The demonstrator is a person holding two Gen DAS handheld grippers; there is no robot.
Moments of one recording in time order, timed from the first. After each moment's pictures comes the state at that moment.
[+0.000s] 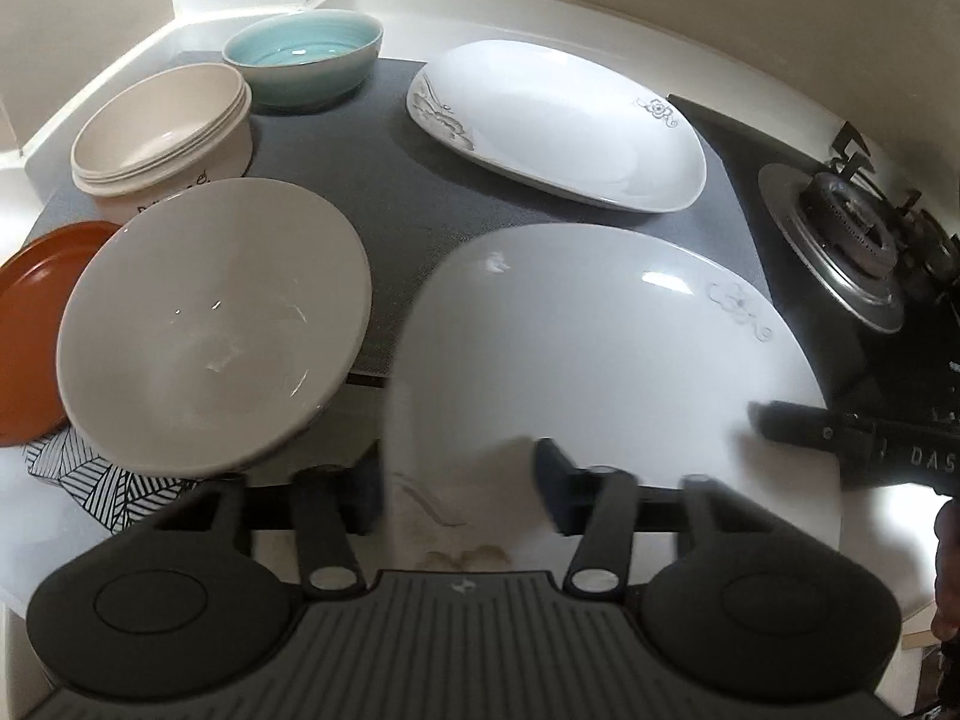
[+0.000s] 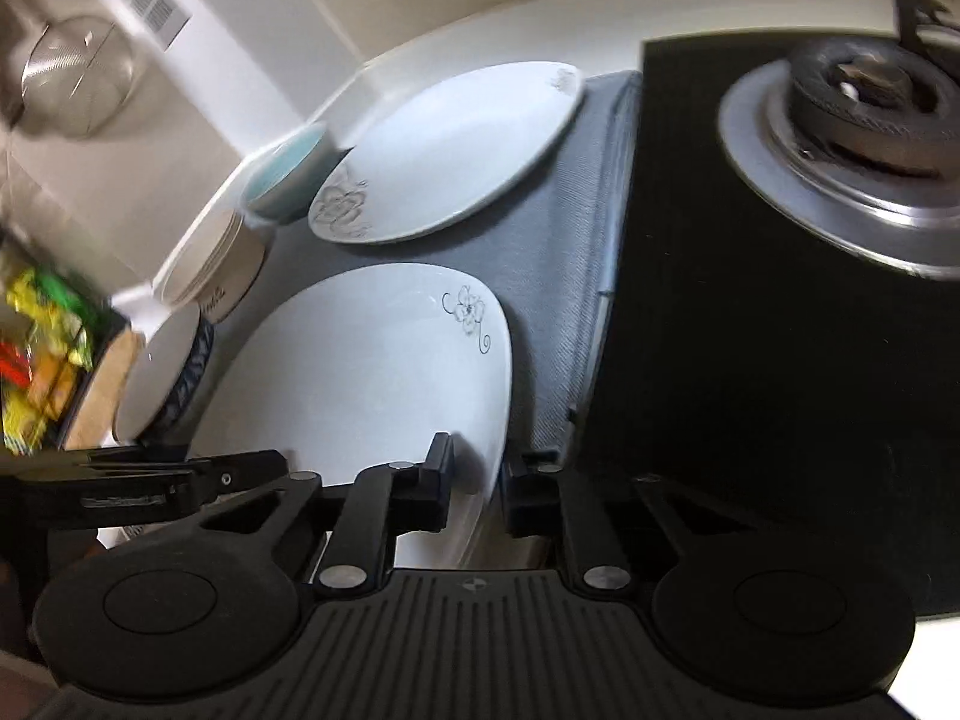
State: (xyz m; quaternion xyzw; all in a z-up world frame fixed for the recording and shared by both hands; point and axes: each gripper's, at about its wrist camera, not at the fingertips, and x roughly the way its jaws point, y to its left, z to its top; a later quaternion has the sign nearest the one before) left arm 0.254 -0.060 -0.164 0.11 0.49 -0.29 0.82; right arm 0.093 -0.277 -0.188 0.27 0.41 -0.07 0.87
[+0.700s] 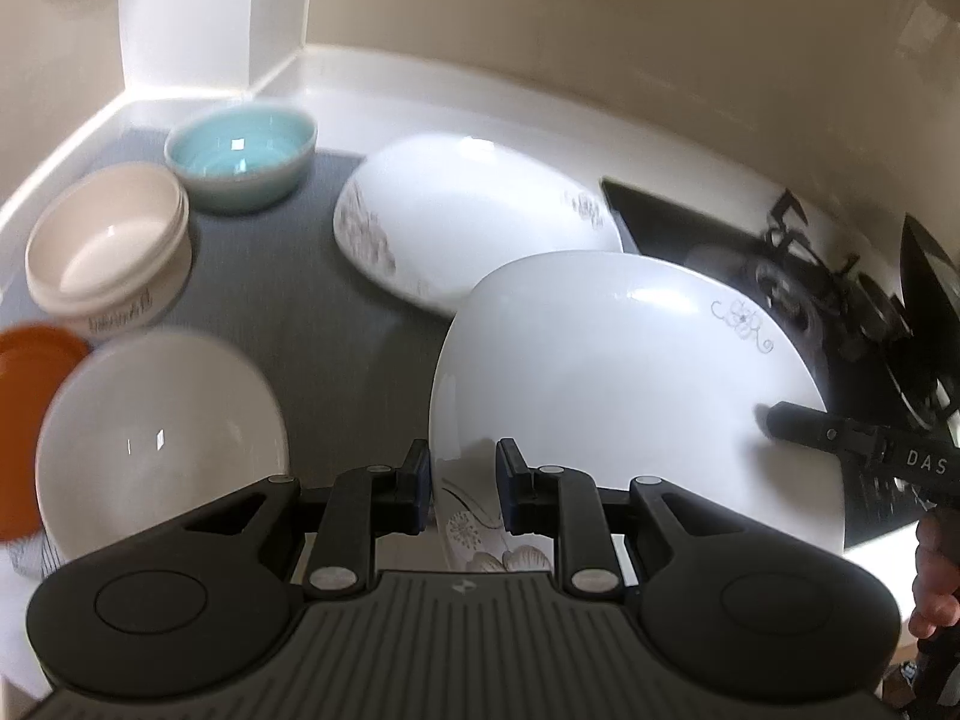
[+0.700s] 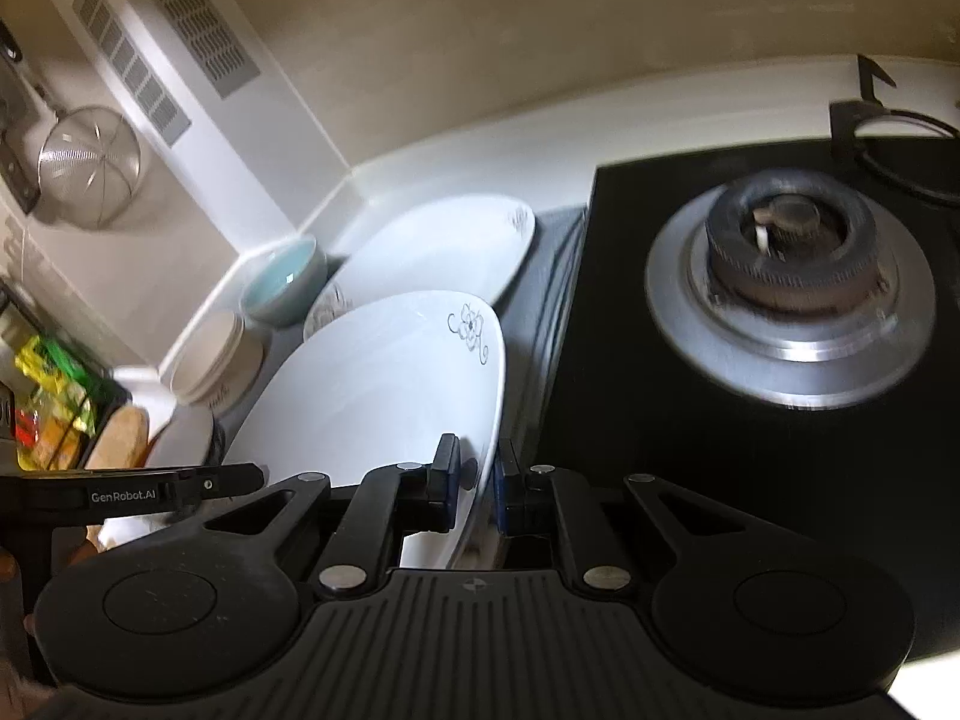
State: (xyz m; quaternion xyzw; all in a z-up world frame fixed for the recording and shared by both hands) left arm 0.269 -0.089 -0.117 0.07 0.45 -0.34 0.83; right arm 0.075 -0.321 -0.131 0.26 0.34 -0.10 0.90
